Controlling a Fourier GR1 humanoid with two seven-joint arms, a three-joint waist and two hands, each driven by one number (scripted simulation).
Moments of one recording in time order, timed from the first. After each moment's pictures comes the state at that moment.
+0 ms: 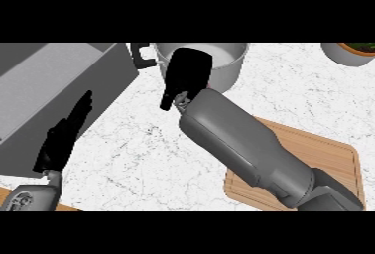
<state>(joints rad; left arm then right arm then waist) -0.13 0.32 -0.07 -1.50 -0.08 0.05 0.14 -1.15 -0.01 0.62 -0.91 0.75 0.03 1.14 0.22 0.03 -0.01</state>
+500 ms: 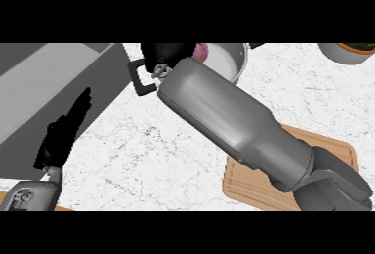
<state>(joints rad) -0.15 0.32 -0.06 -1.48 -0.07 0.05 0.15 -1.40 -0.02 0.61 -0.78 0.90 -0.07 1.19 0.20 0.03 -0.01</state>
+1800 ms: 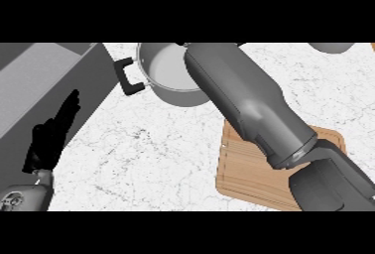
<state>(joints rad) -0.12 0.32 -0.01 -1.48 -0.07 0.07 0.13 -1.51 -0.01 0.39 -0.34 0.97 -0.45 1.04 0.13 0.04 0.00</state>
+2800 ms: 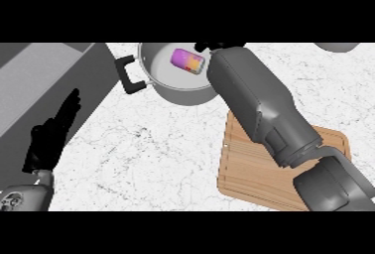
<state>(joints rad) -0.12 0.32 -0.01 -1.49 -0.07 0.06 0.13 -1.42 -0.03 0.19 -0.23 0.84 -0.76 0.81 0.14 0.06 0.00</state>
